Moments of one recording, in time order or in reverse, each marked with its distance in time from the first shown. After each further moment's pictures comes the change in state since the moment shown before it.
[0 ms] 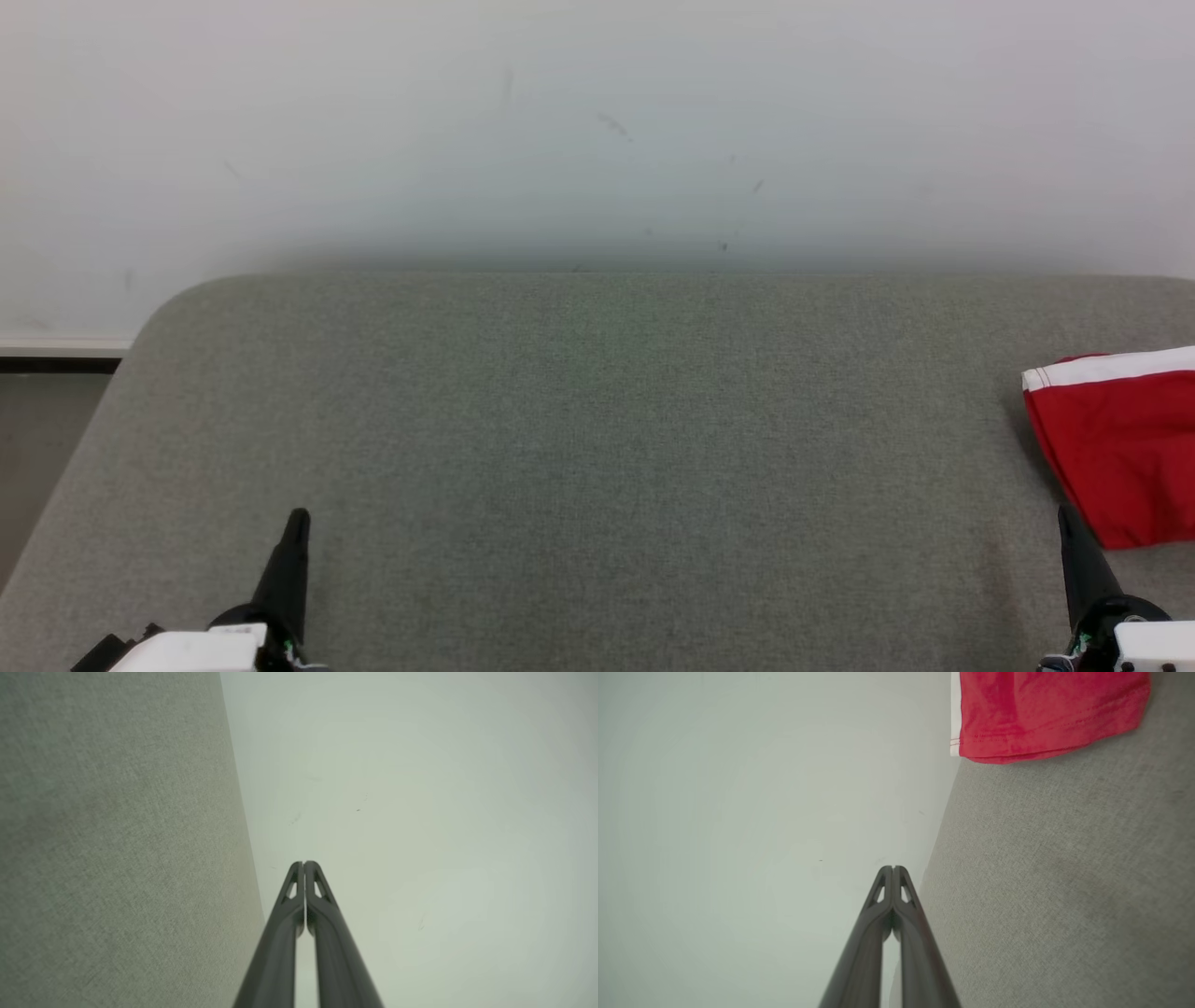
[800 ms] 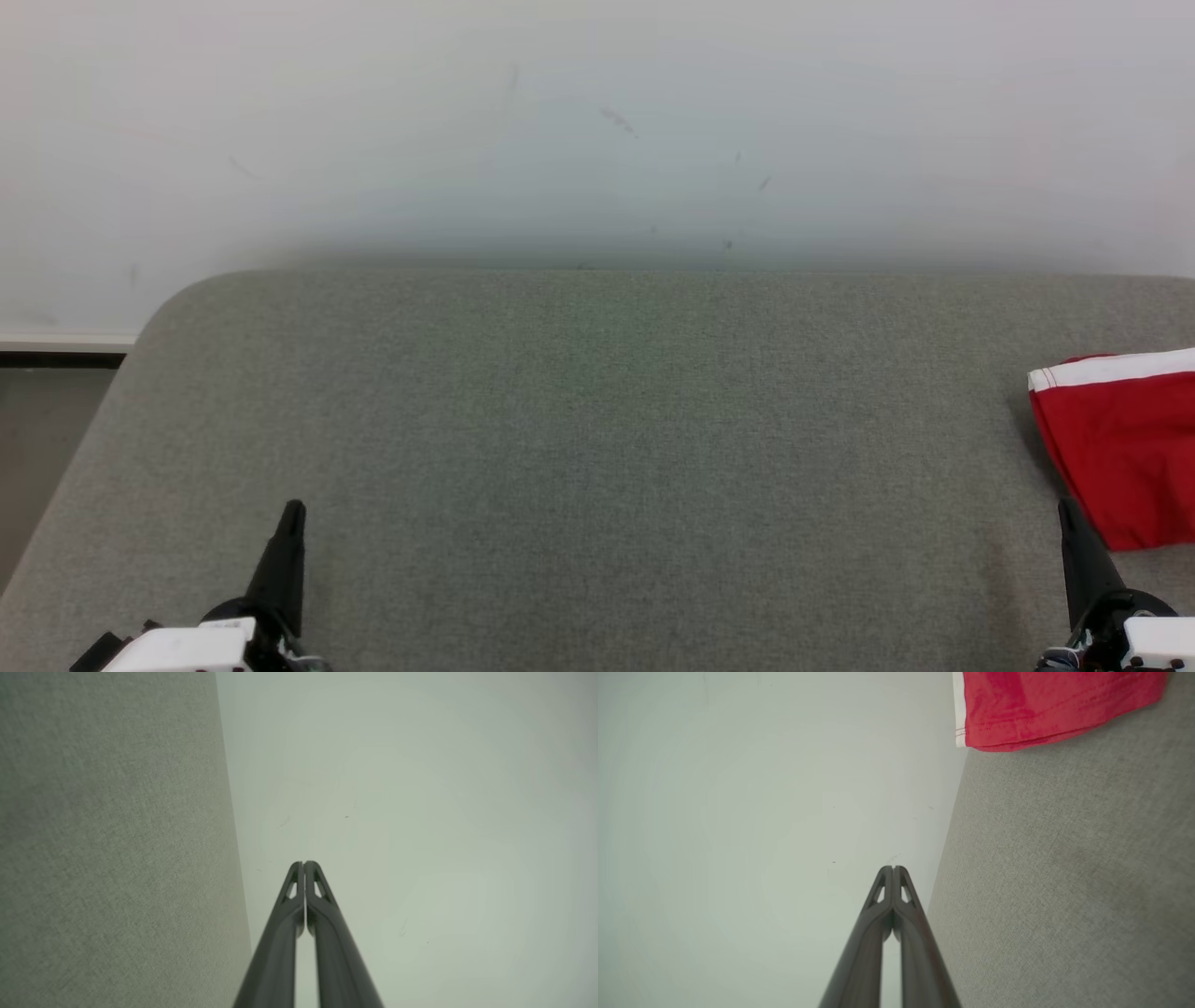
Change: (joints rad) left arm -0.014 0.001 0.010 0.002 -0.071 -0.006 0.017; right arm -0.010 -0.001 -0.002 -0.003 0.080 0.000 0.018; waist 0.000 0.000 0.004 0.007
